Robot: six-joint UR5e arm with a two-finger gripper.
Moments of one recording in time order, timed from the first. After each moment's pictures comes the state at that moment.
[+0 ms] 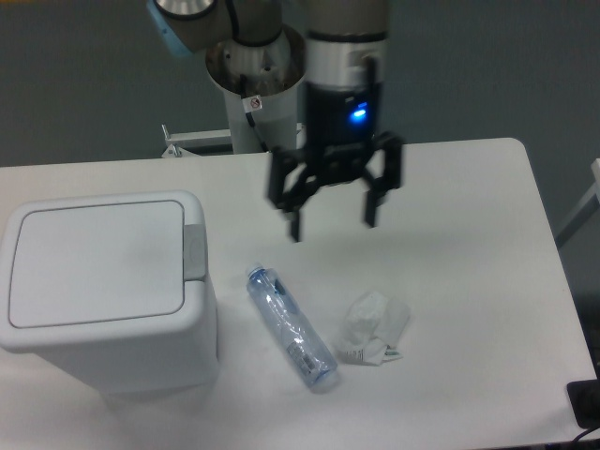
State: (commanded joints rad) arm 2.38 -1.68 -1.52 -1.01 1.23 -0.06
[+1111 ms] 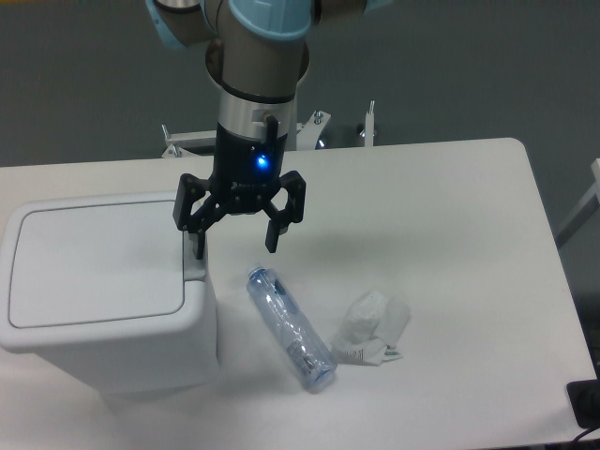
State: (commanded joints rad) arm 2.32 -1.67 -1.63 -0.99 1.23 -0.05
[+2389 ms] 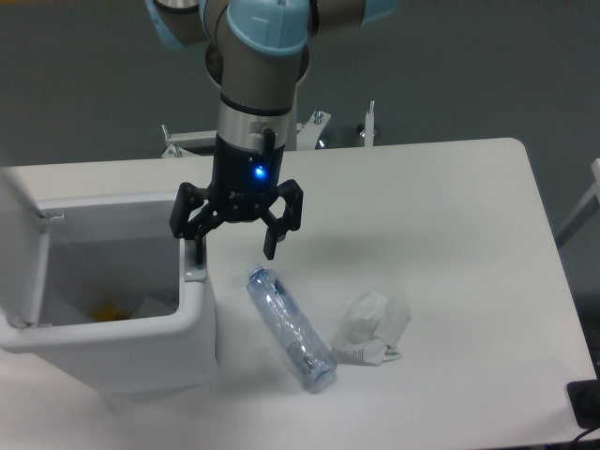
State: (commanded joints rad) arm 2.32 -1.68 -1.64 -0.96 1.23 -0.05
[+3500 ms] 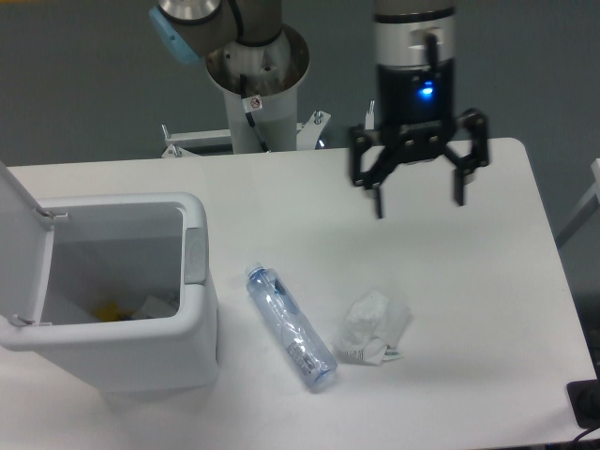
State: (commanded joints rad) arm 2.68 -1.66 -1.53 -1.06 1.47 0.76
